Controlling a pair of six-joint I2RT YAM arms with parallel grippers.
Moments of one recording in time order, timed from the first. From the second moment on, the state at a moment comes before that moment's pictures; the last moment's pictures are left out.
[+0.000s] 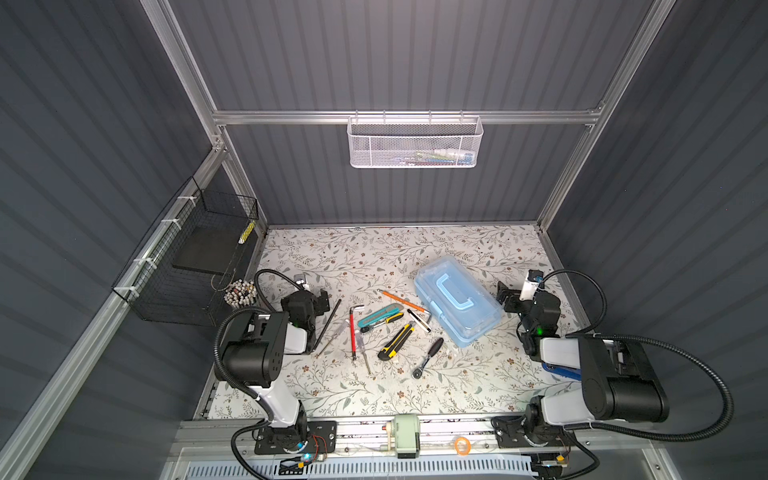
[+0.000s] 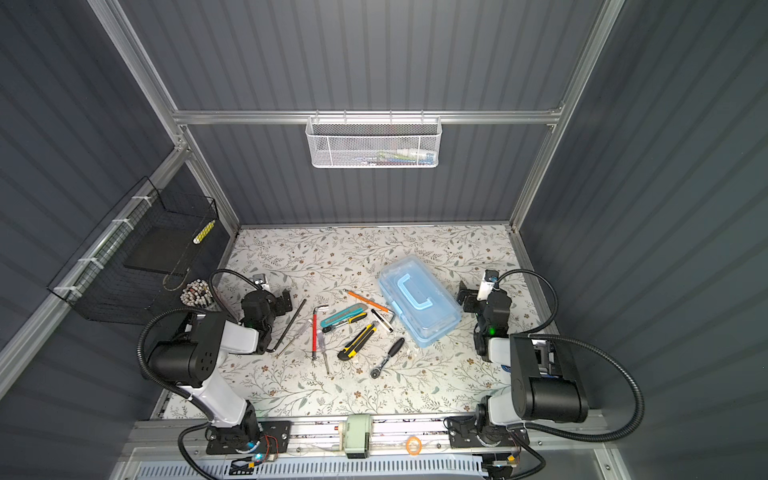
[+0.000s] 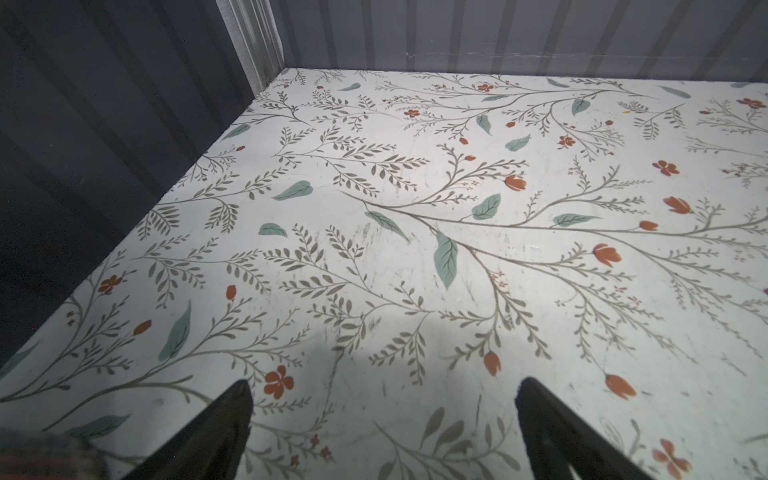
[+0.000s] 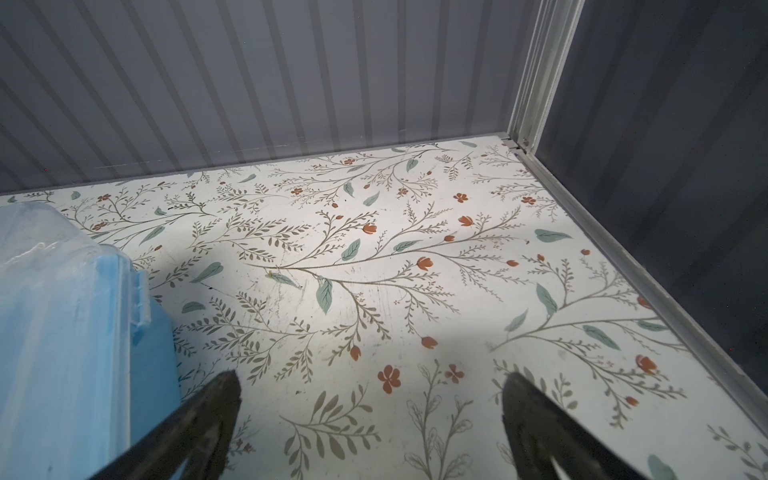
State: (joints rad) left arm -0.07 1.71 0.44 0.84 -0.24 -0.04; right arm -0.09 1.45 0.32 0.87 -0.07 0.05
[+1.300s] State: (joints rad) left arm -0.49 1.37 0.66 0.29 -0.46 -0.12; right arm -0.05 1.14 0.66 0.12 -0.14 0.20
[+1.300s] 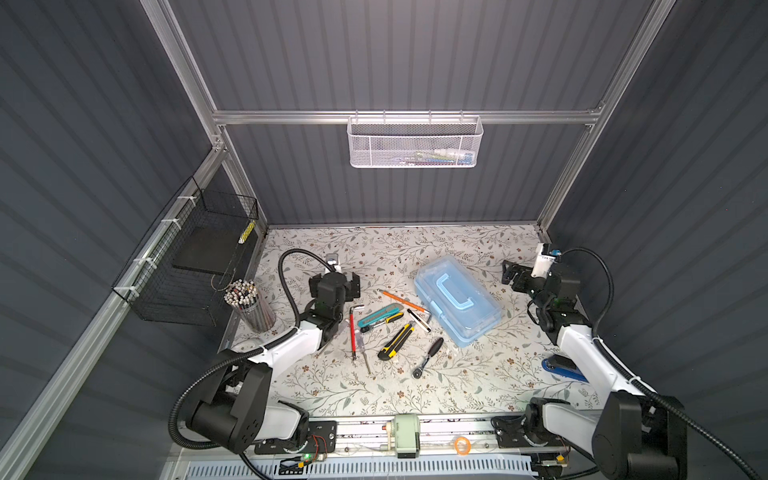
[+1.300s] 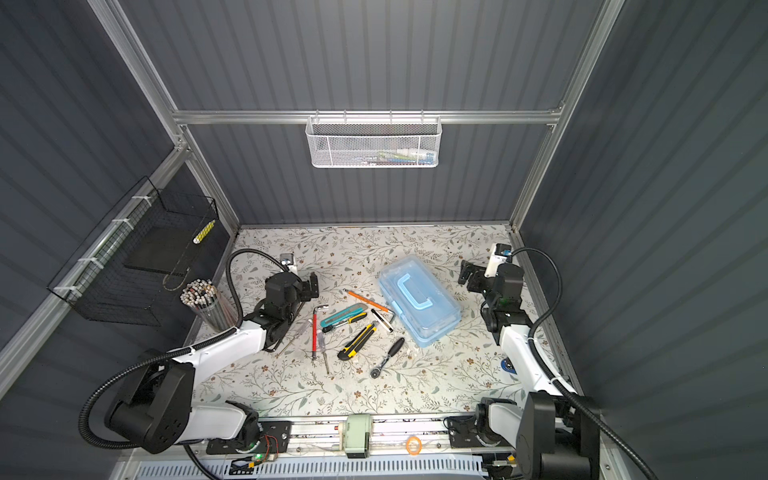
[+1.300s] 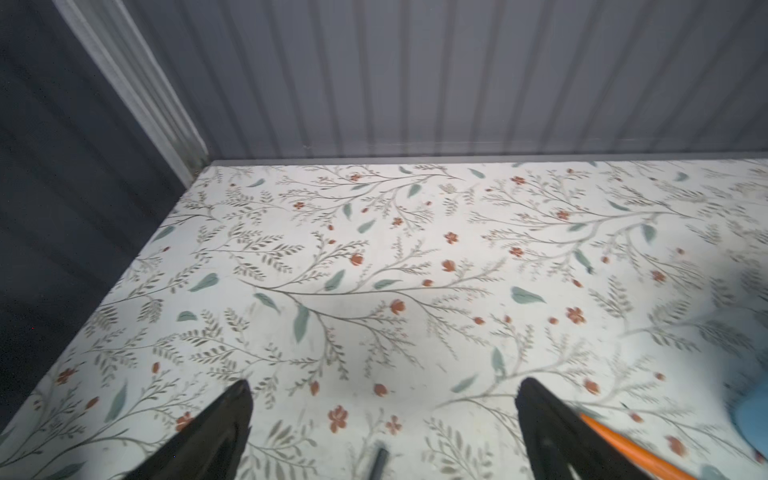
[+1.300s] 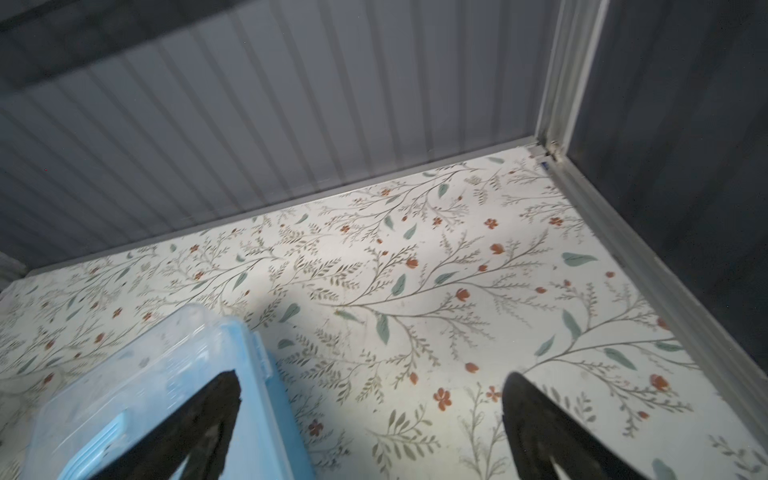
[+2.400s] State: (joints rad) left arm -1.00 1.70 0.95 0.14 -0.48 0.06; right arm 0.28 1.37 0.88 -0.30 -0.13 -0.09
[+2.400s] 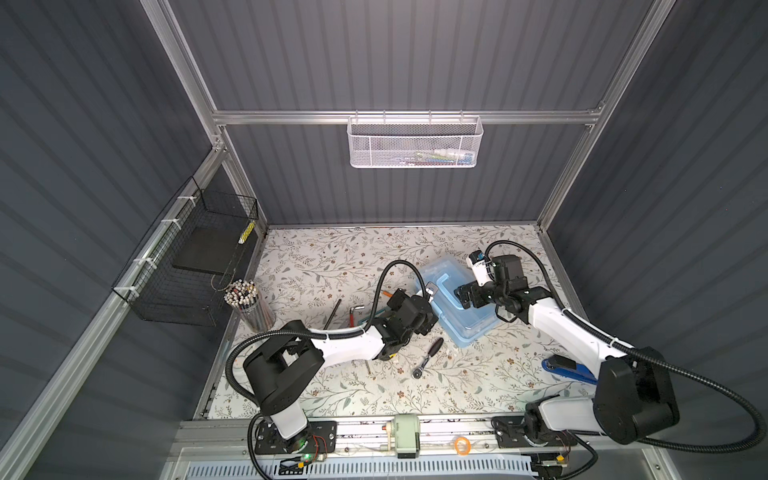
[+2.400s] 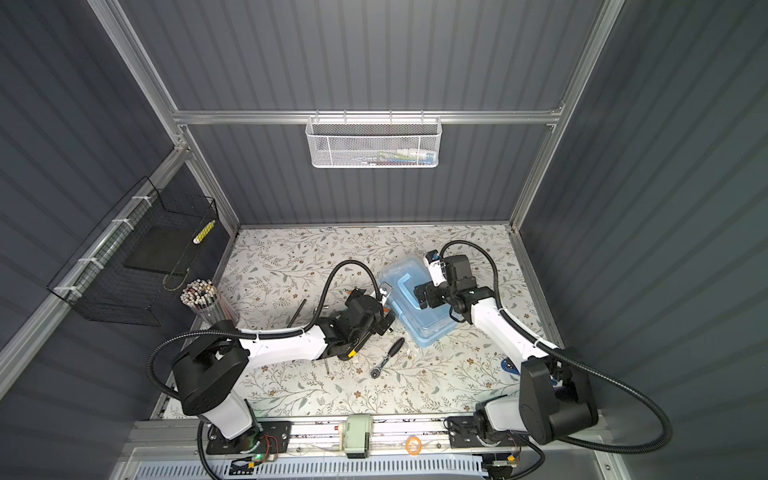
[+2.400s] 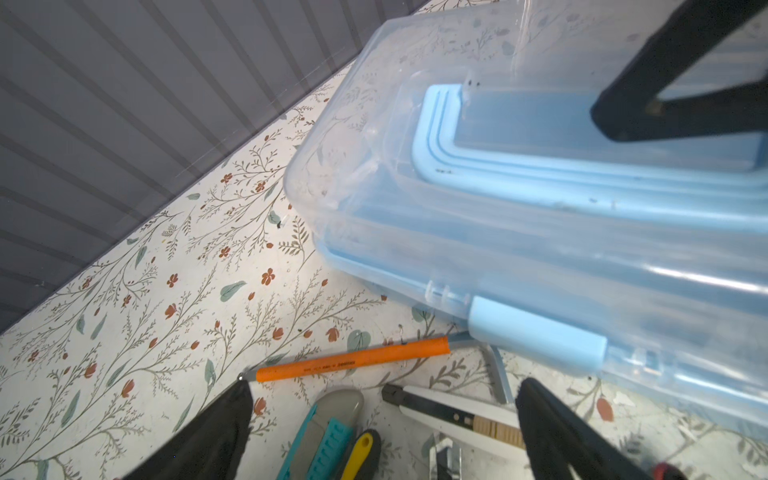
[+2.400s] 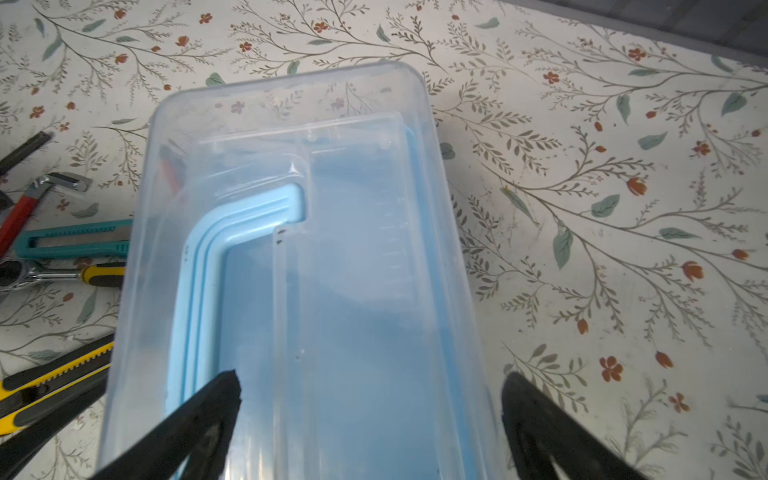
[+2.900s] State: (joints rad) left arm -1.00 1.82 1.14 0.04 -0.50 0.06; right arm 0.27 1.38 0.89 -0.31 -0.05 -0.02
